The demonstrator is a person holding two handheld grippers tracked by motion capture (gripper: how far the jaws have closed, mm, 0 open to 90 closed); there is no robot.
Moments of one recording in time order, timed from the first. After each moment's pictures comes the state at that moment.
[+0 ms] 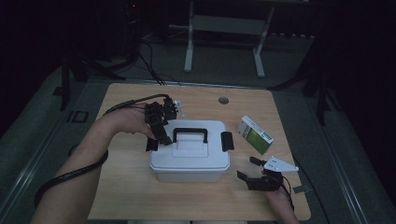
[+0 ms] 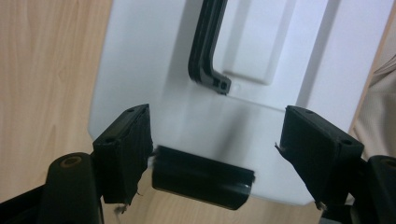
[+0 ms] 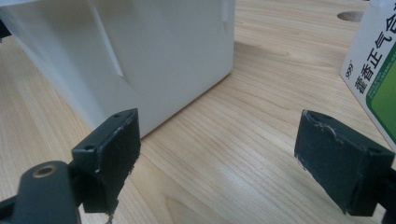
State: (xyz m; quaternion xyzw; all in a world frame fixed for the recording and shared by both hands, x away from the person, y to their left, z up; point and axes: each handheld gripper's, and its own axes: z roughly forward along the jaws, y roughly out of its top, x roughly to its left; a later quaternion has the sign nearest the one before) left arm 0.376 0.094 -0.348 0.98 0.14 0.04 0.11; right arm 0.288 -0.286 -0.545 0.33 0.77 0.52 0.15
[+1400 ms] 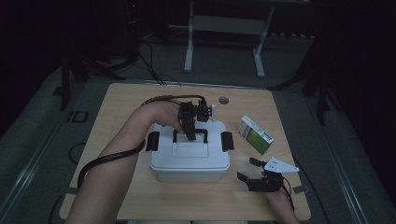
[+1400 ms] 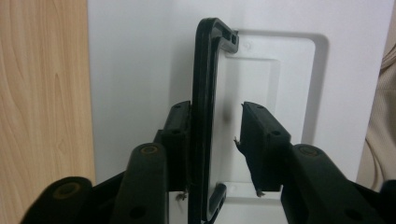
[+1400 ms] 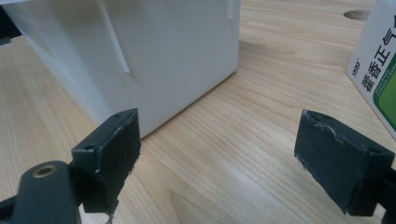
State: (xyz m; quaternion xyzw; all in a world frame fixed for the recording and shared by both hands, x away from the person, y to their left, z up) left arm 0.397 0.010 -0.354 1.00 0.04 0.01 0.06; right arm 0.286 -0.288 -0.547 0.33 0.77 0.52 0.14
